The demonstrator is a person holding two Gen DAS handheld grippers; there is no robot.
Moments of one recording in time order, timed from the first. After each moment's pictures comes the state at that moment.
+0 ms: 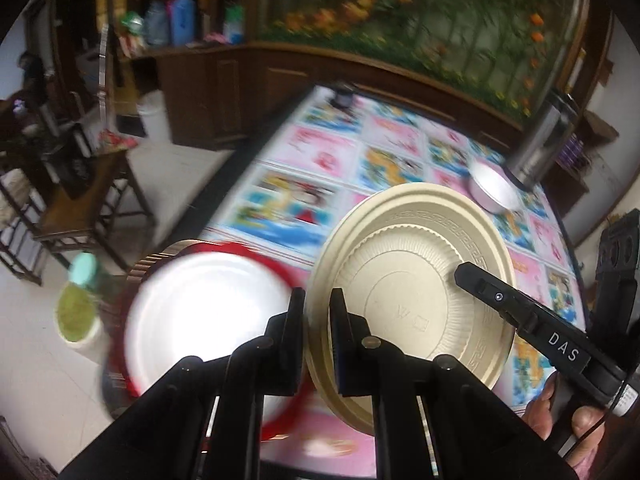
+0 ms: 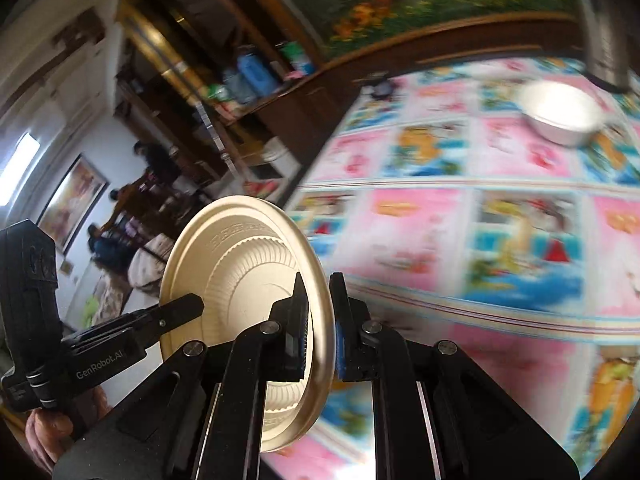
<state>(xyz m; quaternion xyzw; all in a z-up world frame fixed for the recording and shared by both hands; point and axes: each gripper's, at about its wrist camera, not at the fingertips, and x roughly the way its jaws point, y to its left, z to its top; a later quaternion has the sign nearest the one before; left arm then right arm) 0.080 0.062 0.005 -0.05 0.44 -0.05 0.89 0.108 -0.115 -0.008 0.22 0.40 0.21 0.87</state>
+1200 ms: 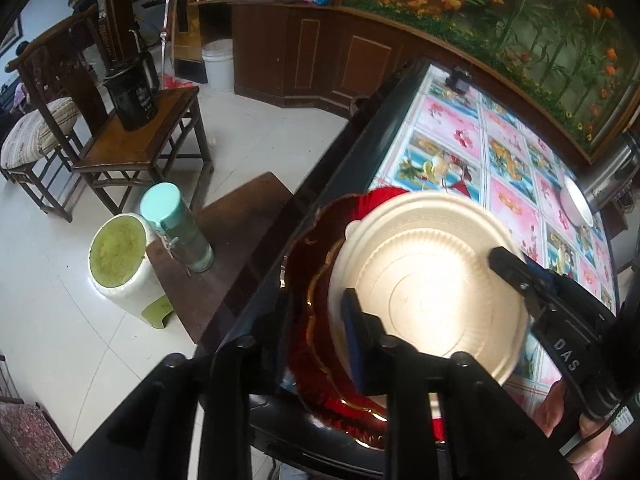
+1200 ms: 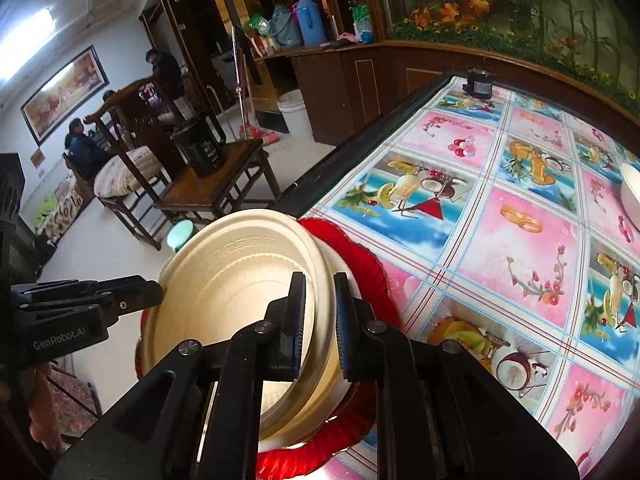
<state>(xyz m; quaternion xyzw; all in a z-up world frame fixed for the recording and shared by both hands) 0.076 0.199 -0.052 -0.10 0.49 0.04 0.86 0.119 0.050 -0.038 0.04 0.42 0.22 0.88</state>
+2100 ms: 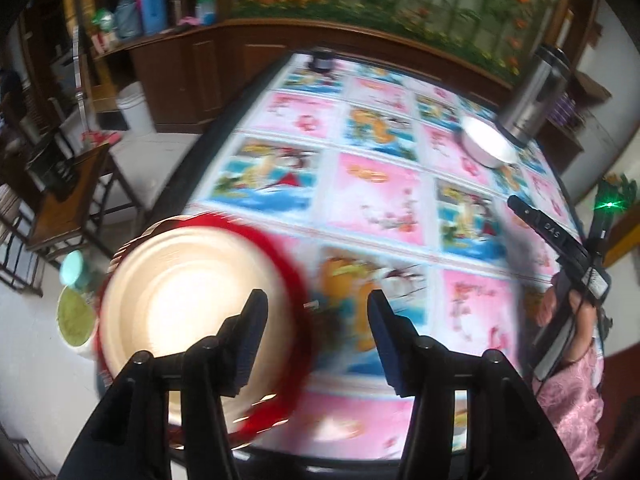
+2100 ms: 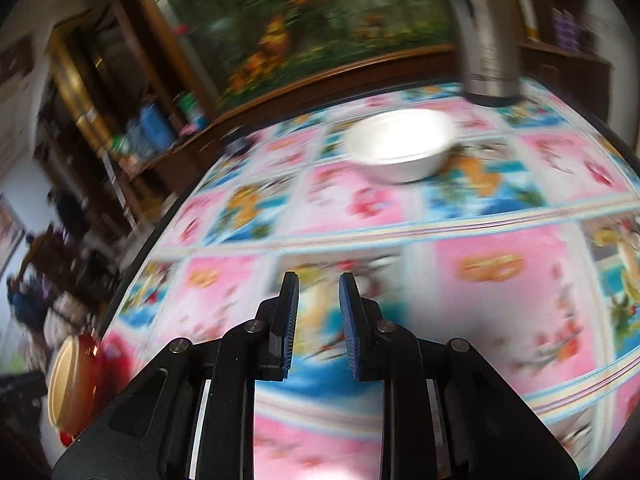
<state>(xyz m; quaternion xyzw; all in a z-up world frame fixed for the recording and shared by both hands) 0.090 0.023 -0.023 -0.01 0.50 -0.09 0.86 0.122 -0.266 -0.062 0.21 0.35 -0.01 0.91</state>
